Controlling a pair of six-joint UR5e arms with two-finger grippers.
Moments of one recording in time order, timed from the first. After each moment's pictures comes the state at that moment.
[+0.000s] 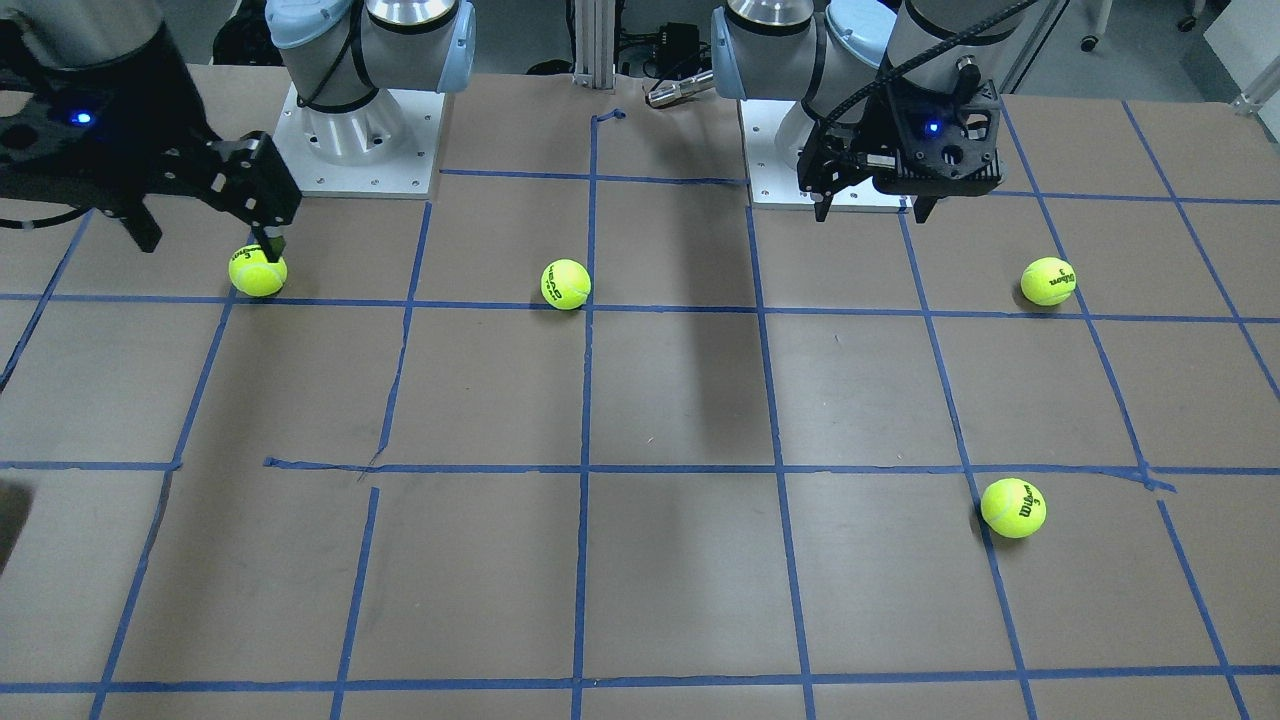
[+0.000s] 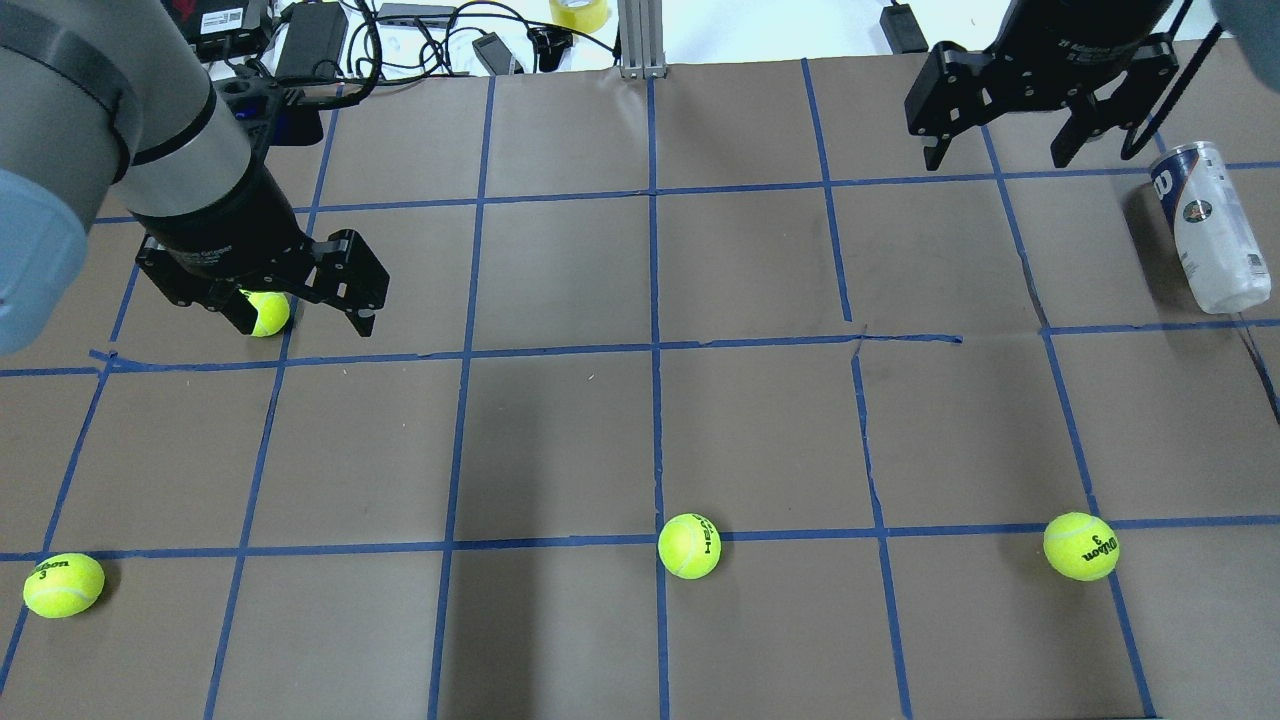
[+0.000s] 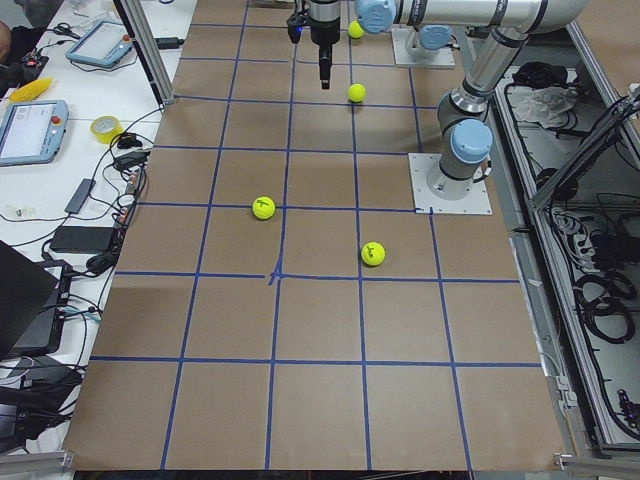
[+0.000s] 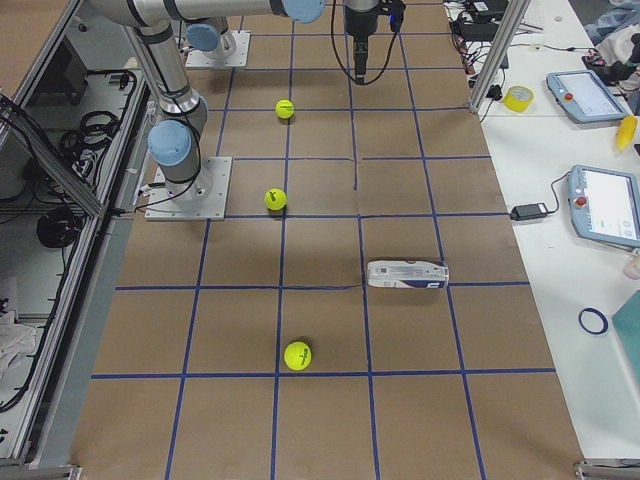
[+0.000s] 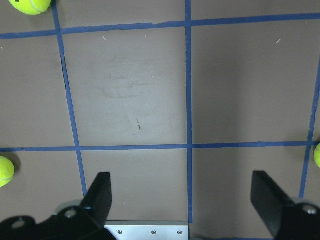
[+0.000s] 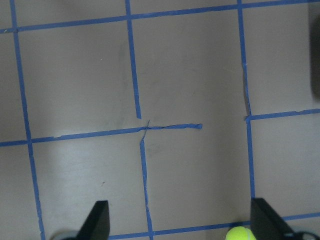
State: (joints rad) left arm -1.57 -1.45 -1.69 -1.62 1.64 0.03; right arm 1.44 -1.53 1.43 -1.56 -1.57 -0.02
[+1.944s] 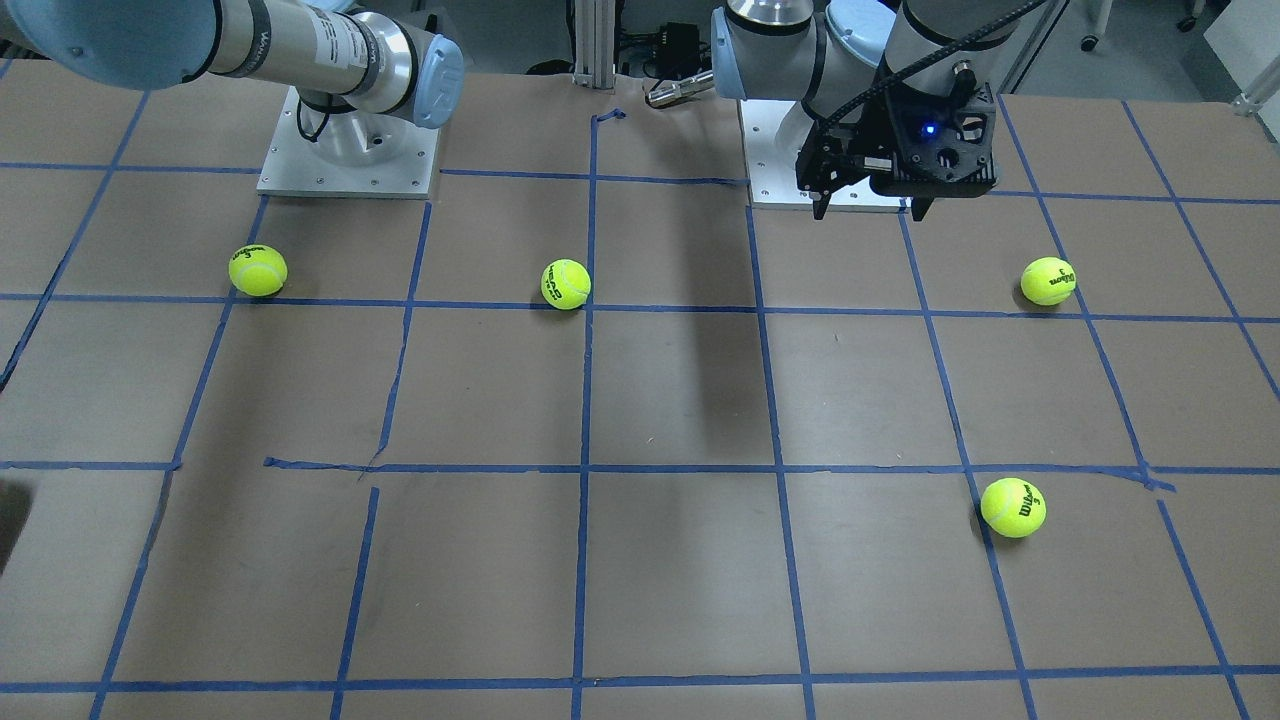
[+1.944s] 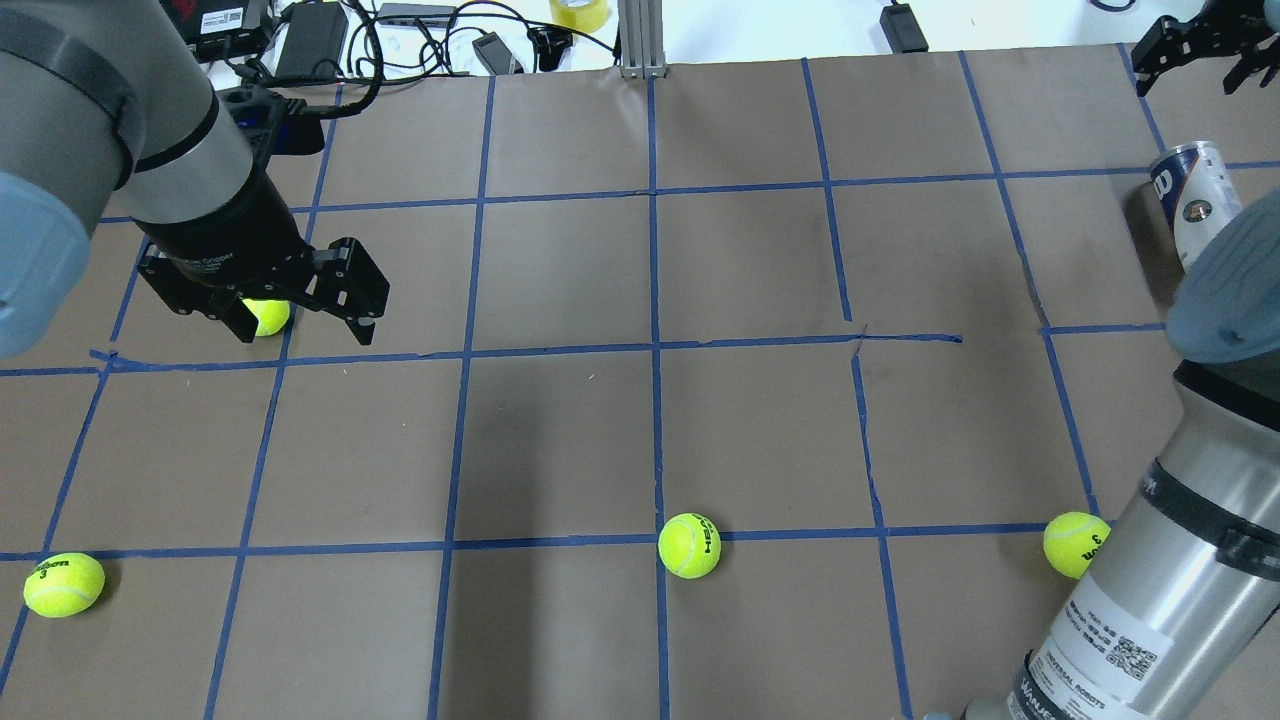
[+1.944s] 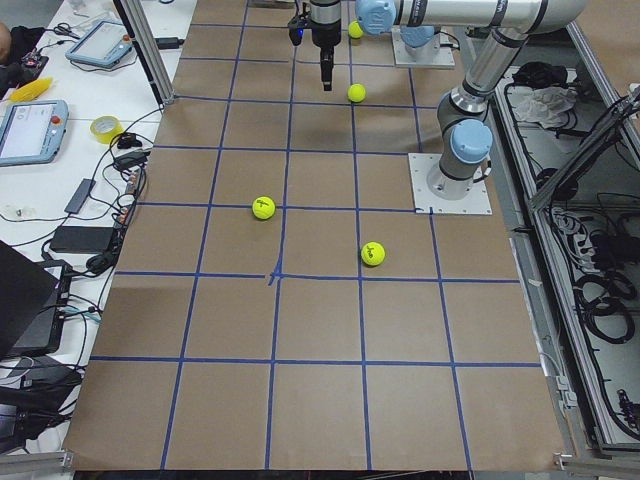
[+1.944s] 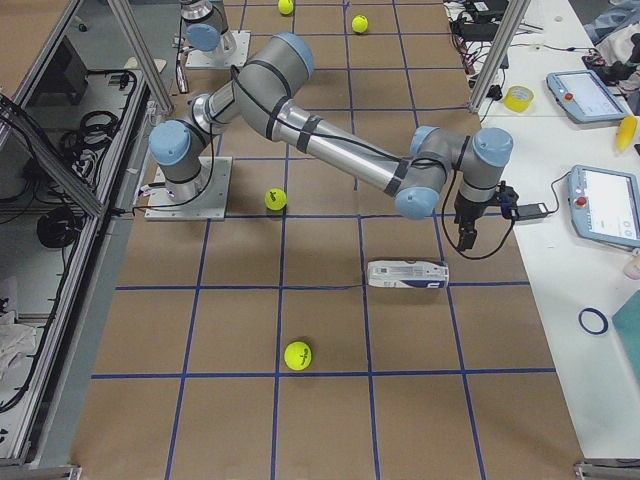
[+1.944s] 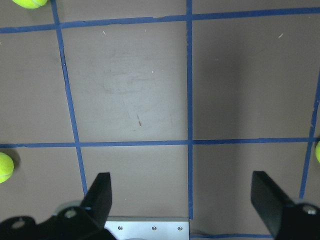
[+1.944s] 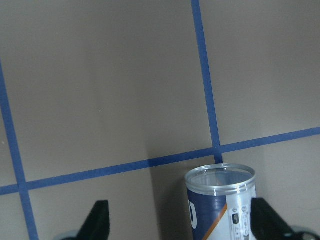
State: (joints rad) left arm -1.57 -1.45 -1.70 -1.64 1.64 0.03; right arm 1.10 -0.74 0.91 -1.87 -1.65 -0.34
